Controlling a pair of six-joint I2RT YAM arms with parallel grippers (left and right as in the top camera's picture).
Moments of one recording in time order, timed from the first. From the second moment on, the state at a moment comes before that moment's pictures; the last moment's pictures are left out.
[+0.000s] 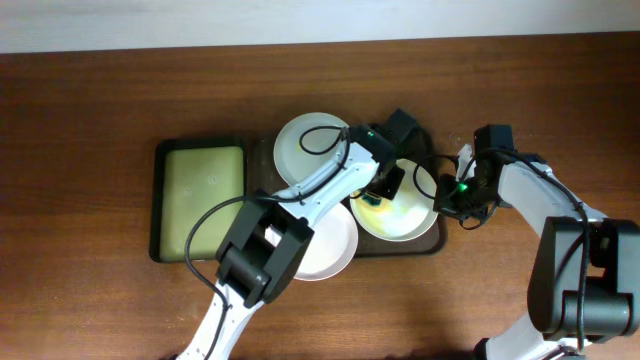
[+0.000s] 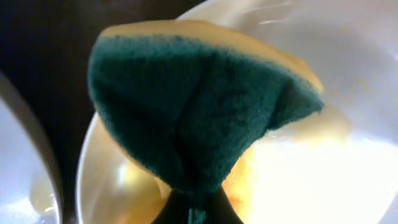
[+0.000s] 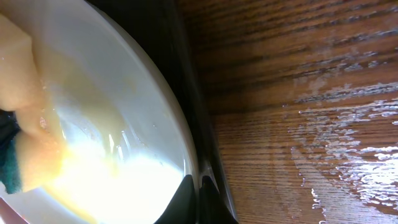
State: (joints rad) left arm -0.75 2.36 1.93 -0.91 0.04 -0.26; right arm -0.09 1.79 1.04 -0.71 -0.33 0.21
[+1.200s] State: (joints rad) left arm -0.14 1.86 1.84 -1.41 -0.26 -0.44; right arm -0.09 1.79 0.98 -0.66 -0.36 0.23
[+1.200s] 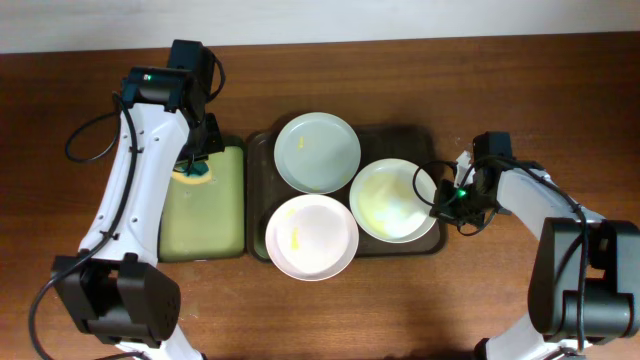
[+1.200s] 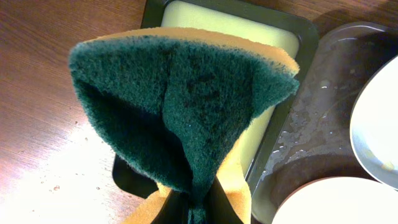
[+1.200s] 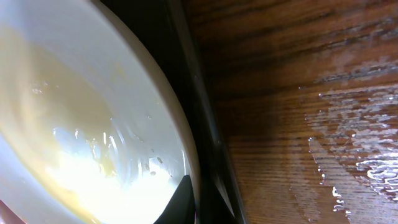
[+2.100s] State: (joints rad) left arm -0.10 1.36 1.83 -1.55 -0.31 -0.44; right arm 0.54 1.80 1.56 -0.72 -0.07 0.47
